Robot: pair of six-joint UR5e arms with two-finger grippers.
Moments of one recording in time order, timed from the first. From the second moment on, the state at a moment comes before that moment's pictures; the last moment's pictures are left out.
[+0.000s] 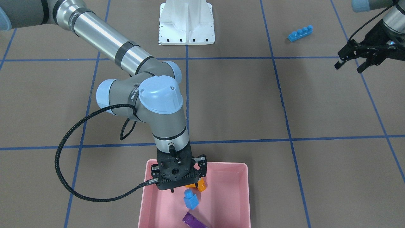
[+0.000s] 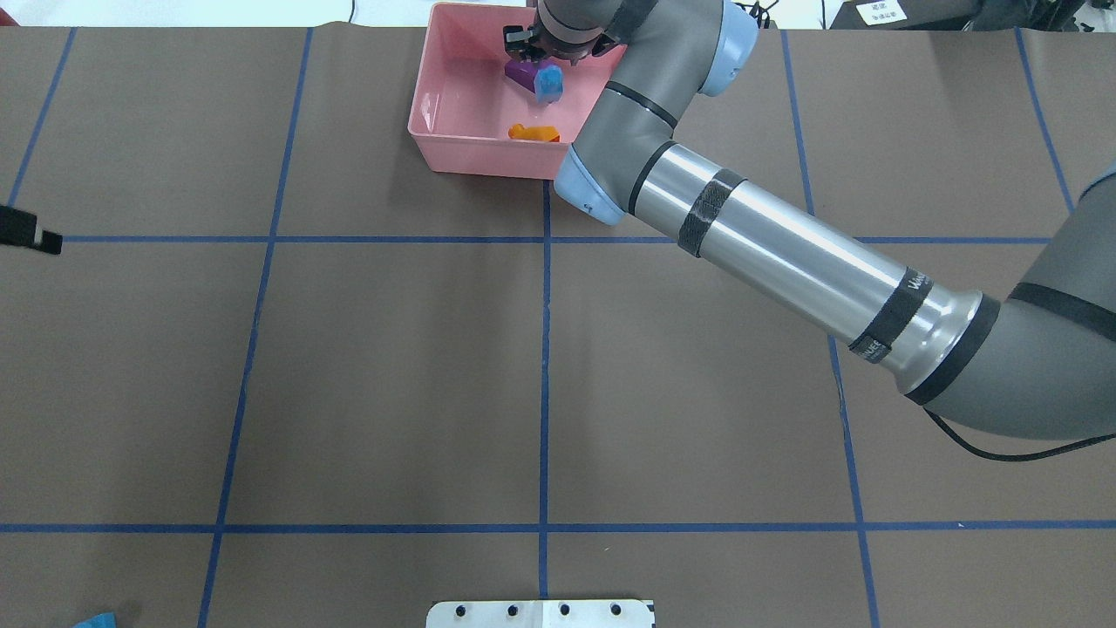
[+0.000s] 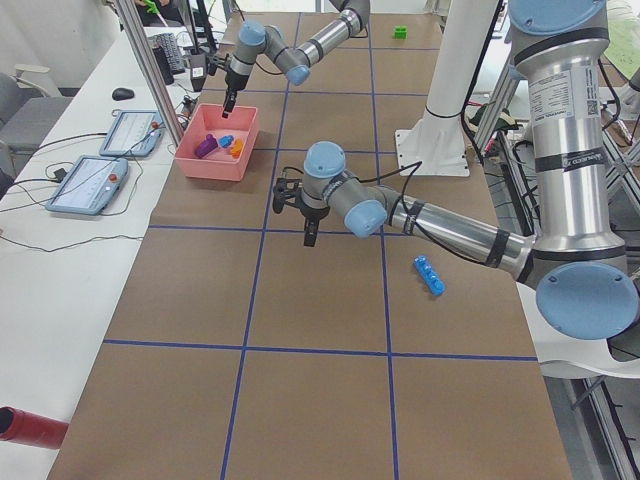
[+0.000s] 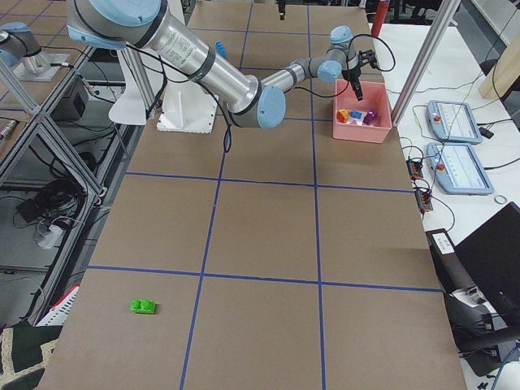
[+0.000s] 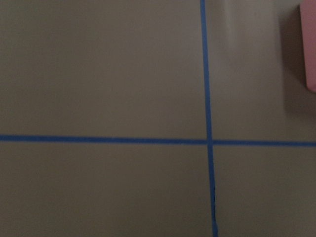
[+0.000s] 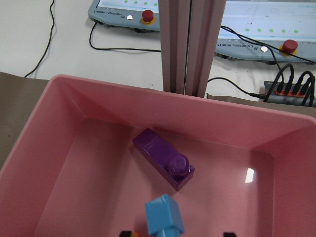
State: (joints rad) left arm -1.09 -1.34 -2.08 -2.03 -2.31 -0.75; right arm 0.80 -0.43 0.90 -1.07 1.74 0.95
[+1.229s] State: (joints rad) left arm -0.29 -1.03 -2.26 -2.08 -1.87 -0.71; right arm 1.01 -0.64 1.31 -1.43 2.11 0.86
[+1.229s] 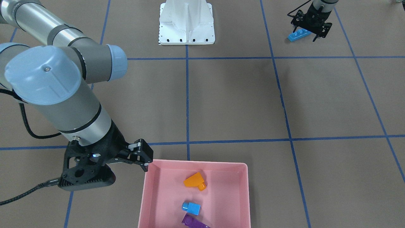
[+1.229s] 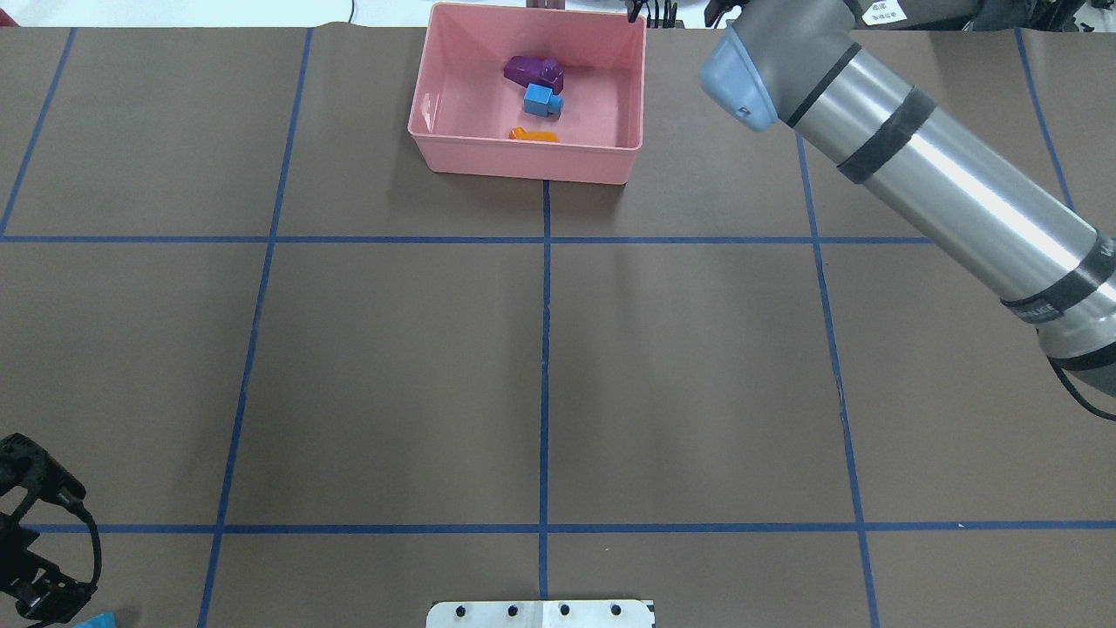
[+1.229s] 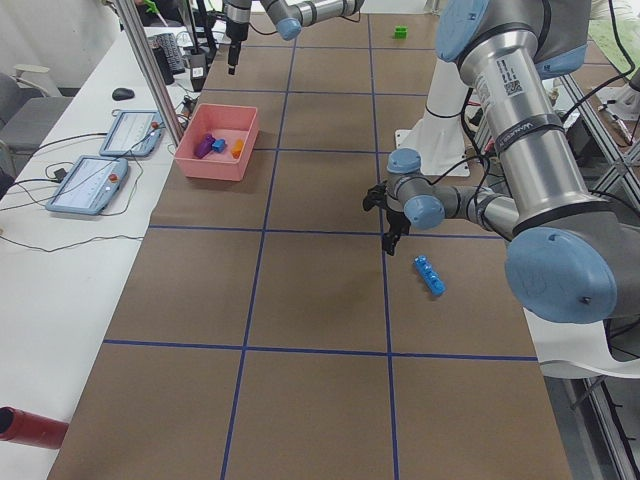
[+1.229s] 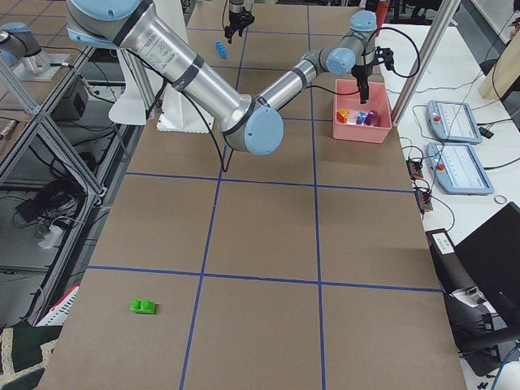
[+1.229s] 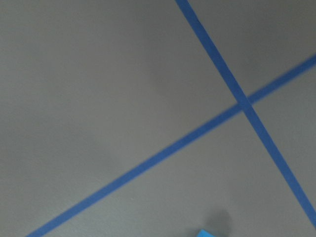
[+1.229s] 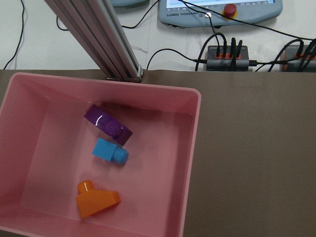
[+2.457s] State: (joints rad) left arm -0.06 -1.01 -2.20 -2.07 -1.78 -0.74; right arm 1.10 -0.94 1.79 -2.02 2.19 0.54
